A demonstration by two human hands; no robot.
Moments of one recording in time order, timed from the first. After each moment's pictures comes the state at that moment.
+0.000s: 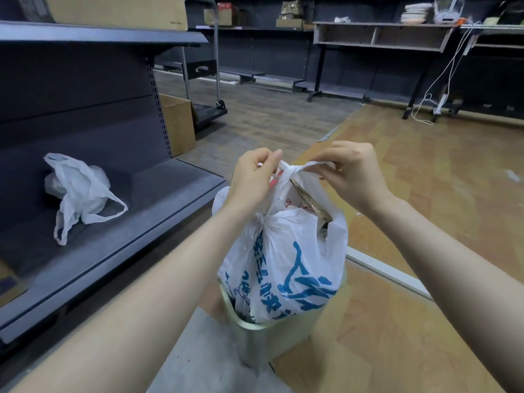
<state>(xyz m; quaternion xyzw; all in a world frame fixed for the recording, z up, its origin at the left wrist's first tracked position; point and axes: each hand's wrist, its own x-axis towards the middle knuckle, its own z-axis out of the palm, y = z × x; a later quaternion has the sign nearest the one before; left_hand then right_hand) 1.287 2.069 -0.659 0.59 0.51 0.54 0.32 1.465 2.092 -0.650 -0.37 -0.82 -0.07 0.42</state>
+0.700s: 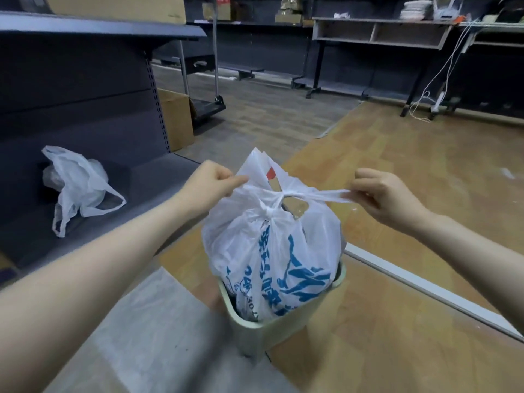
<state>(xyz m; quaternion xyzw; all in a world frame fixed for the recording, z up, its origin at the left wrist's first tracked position) 1.224 2.067 -0.681 0.70 0.55 0.38 0.25 1.535 2.075 -0.684 -0.39 -0.88 -0.08 0.26</state>
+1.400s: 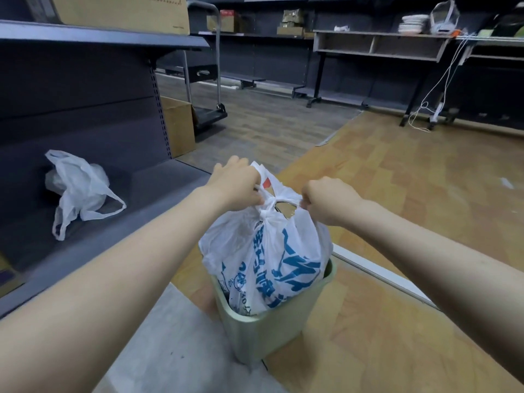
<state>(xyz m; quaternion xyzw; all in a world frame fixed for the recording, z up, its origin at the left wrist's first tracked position) 1.264 2.074 -0.657 0.79 0.61 0.07 -0.03 1.442 2.070 -0.661 -0.58 -0.81 -0.06 -0.01</state>
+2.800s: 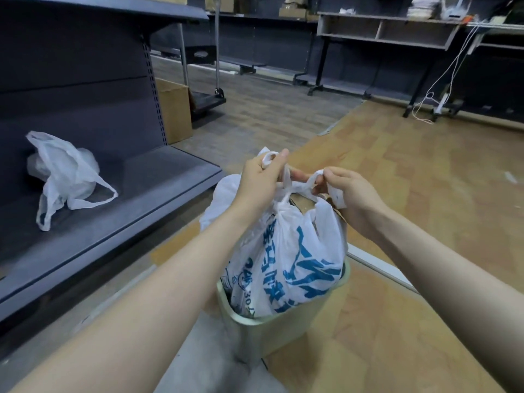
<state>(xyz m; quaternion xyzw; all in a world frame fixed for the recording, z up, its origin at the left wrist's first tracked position) 1.300 2.083 -0.697 0.56 0.41 0.58 0.43 1.458 2.085 -0.695 -0.44 -0.59 0.50 0.45</state>
